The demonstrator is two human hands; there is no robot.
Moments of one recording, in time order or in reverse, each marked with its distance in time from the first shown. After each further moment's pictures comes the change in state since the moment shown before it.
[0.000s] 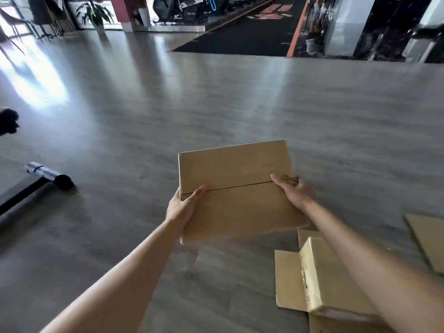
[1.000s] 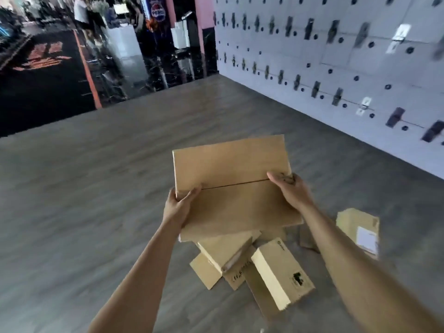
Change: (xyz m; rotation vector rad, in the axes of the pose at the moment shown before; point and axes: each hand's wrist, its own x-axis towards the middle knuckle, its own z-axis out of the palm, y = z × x) left_hand -0.380 0.435 0.092 0.166 -0.854 0.197; right_hand -0.446 -0.258 -0.400 0.100 0.847 0.243
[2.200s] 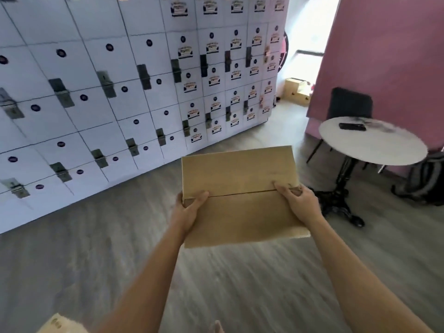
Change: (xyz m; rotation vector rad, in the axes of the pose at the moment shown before) left_hand -0.678 -0.061 0.880 0.397 -1.667 0.180; right_hand -0.500 0.386 -0.806 0.101 1.493 0.699
